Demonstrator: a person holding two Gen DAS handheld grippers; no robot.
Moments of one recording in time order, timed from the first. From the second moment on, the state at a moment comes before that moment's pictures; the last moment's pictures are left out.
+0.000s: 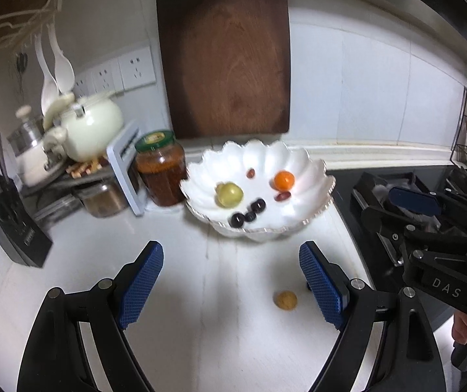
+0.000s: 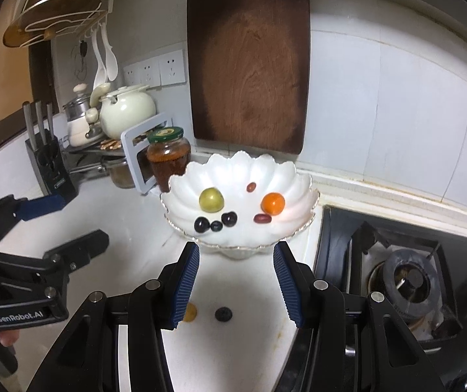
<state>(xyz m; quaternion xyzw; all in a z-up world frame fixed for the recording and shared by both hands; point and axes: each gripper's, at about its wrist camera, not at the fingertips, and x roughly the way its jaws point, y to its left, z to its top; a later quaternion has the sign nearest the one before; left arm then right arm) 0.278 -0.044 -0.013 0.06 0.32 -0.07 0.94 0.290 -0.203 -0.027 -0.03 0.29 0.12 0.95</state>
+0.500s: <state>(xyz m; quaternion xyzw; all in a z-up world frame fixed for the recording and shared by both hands) 0.273 -0.055 -0.062 0.07 0.37 -0.10 0.92 0.288 -0.201 -0.070 -0.03 0.35 0.14 0.92</state>
